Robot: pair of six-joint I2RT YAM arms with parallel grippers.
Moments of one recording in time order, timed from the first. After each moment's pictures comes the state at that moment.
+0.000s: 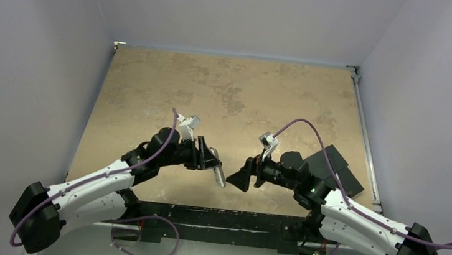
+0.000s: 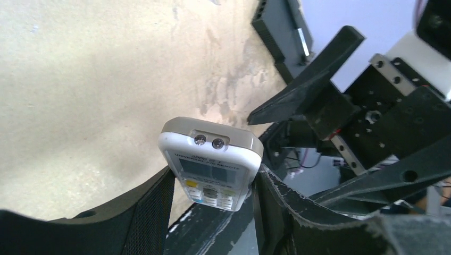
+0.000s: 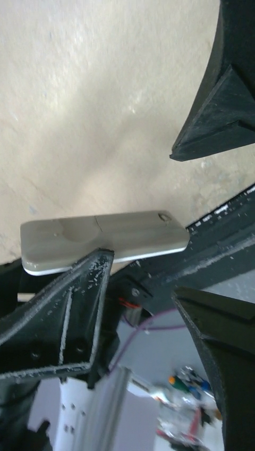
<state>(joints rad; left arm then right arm) -0.75 0.89 0.44 0.04 0.30 -0.88 0.89 0.80 0.38 0.10 -0.27 0.63</state>
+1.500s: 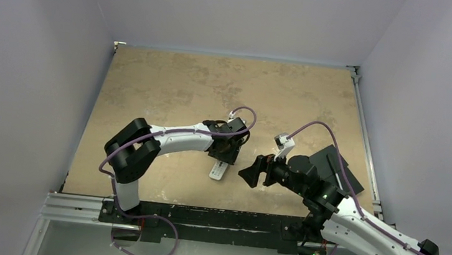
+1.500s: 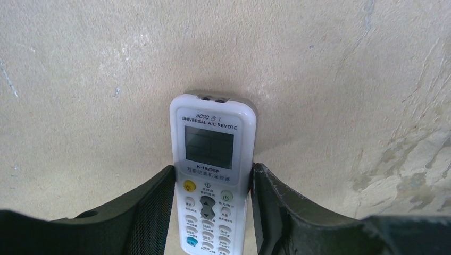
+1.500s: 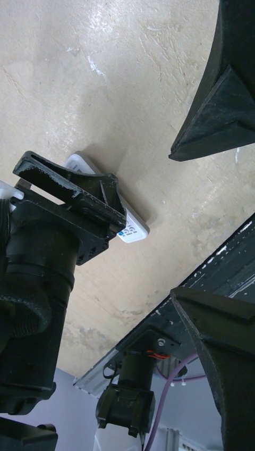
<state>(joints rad) -0.93 1.82 1.19 -0.57 -0.17 -0.60 0.89 0.63 0.42 -0.19 0.01 0.61</state>
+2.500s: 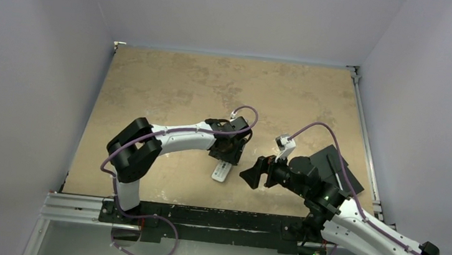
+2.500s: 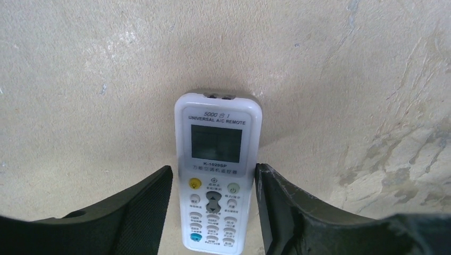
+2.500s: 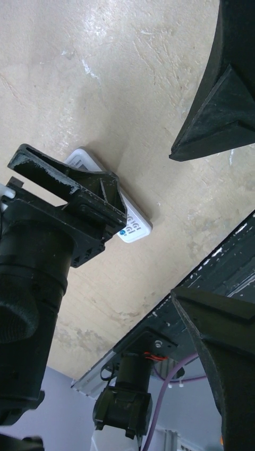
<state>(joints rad) -0.94 1.84 1.24 -0.61 -0.14 -0.63 0.89 0.60 0.42 -0.22 0.01 0.61</state>
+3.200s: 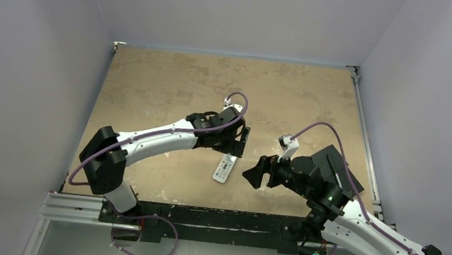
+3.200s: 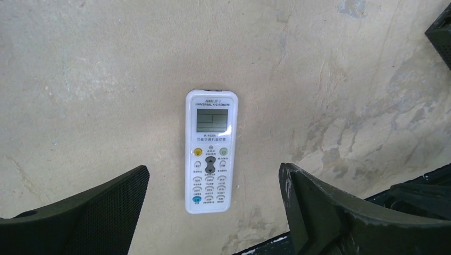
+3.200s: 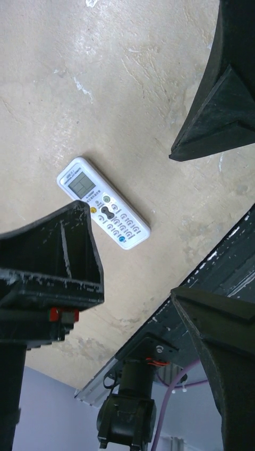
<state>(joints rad) -0.94 1.64 1.24 -0.63 -0.18 -0.64 0.89 0.57 0.44 -0.31 0.04 0.62</state>
